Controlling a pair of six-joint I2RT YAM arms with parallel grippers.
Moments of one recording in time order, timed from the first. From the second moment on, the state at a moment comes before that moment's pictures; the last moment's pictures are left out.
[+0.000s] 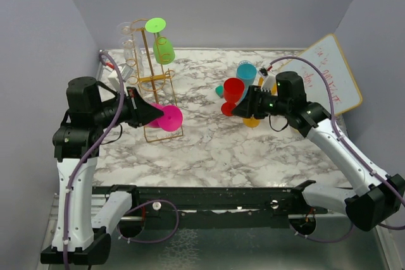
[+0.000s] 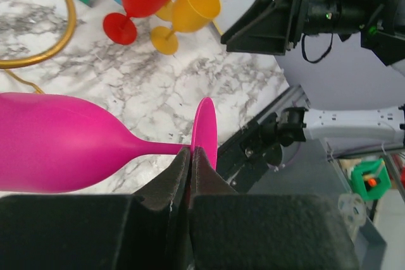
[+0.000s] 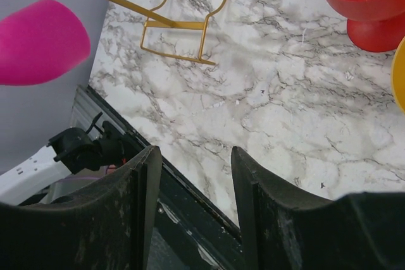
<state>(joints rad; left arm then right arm) -0.02 0.88 1.37 -0.94 0.83 -0.31 0.47 1.16 1.09 -0.48 -0.44 0.51</state>
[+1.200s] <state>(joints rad) -0.18 0.94 1.17 -0.60 1.05 -0.36 0.71 1.25 0.95 0.26 -0.88 0.83</state>
